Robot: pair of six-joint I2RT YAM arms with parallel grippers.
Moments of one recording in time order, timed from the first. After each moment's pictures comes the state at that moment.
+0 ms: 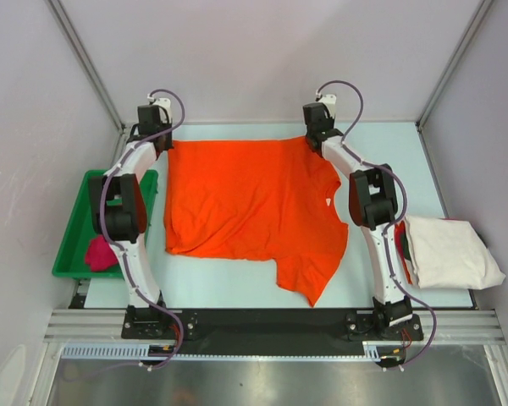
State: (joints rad) left arm 0.04 2.06 1.64 -0.19 -0.07 0.12; right arm 0.32 2.43 2.08 -0.22 0.60 0.22
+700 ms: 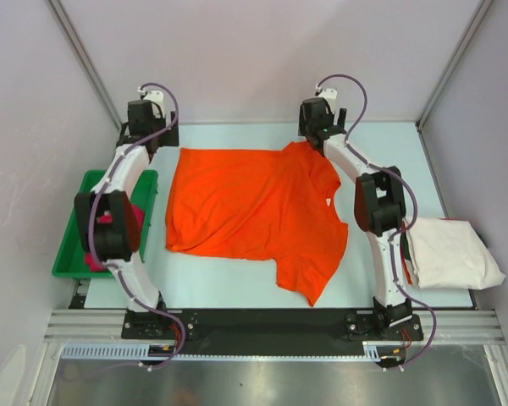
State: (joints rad) left arm 0.02 1.94 1.61 -0.22 -0.10 0.11; right arm 0.33 2.36 2.05 -0.24 0.56 0.24
